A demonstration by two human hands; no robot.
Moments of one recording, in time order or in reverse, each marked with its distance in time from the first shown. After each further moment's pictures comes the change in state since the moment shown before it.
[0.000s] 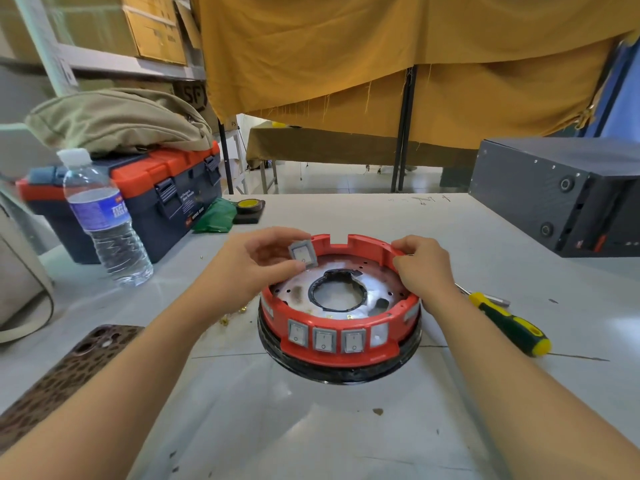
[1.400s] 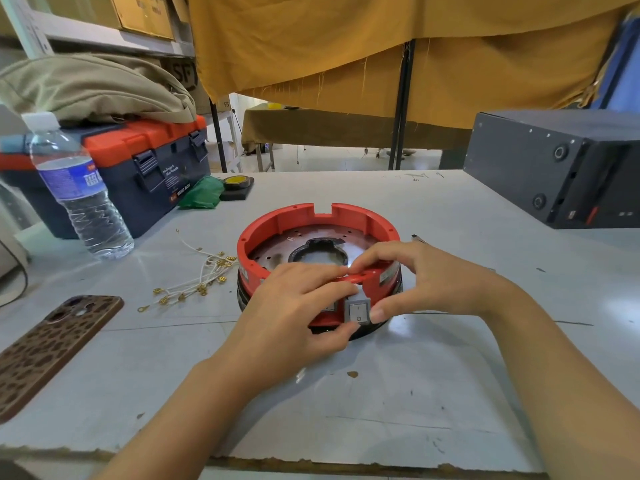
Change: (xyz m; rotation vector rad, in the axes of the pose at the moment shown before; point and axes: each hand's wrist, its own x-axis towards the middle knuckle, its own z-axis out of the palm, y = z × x) left_hand -0.058 0.009 0.093 0.745 0.016 0.443; right_hand -0.049 0.005 -0.062 -0.045 -0.837 -0.432
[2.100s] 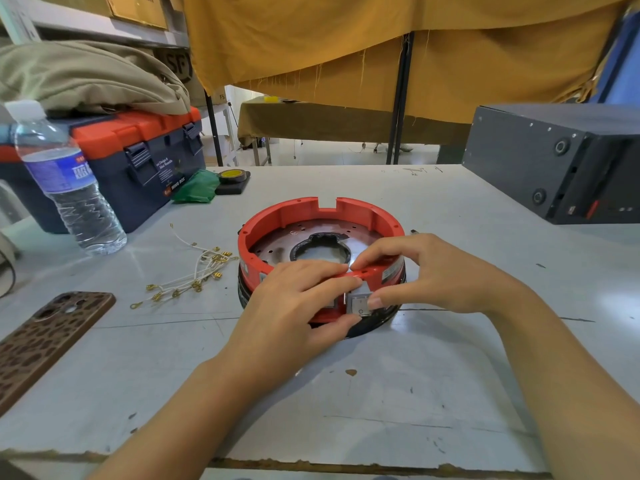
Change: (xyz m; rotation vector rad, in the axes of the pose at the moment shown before) left_hand -0.003 -0.003 0.012 0.004 0.076 -0.015; right_hand 0.000 0.003 -0.001 -0.085 0.087 -0.028
